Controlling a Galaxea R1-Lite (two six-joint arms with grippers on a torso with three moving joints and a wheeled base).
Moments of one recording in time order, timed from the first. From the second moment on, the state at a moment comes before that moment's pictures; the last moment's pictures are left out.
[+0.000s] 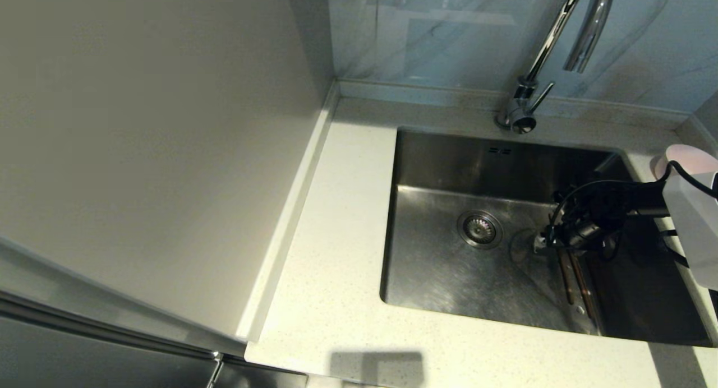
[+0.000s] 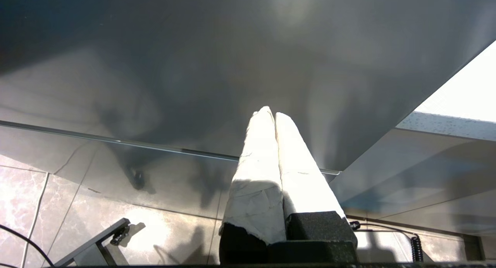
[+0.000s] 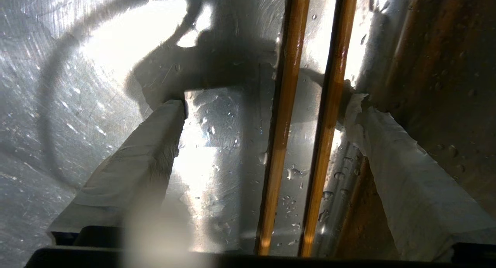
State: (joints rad) left arm 0.00 0.00 0.00 0.00 0.02 -0.03; right arm -0.19 2.54 -1.96 0.43 -0.10 0.01
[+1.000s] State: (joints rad) left arm 0.00 0.00 0.00 0.00 0.02 -0.03; right arm -0.15 2.47 -1.97 0.48 -0.01 0.01
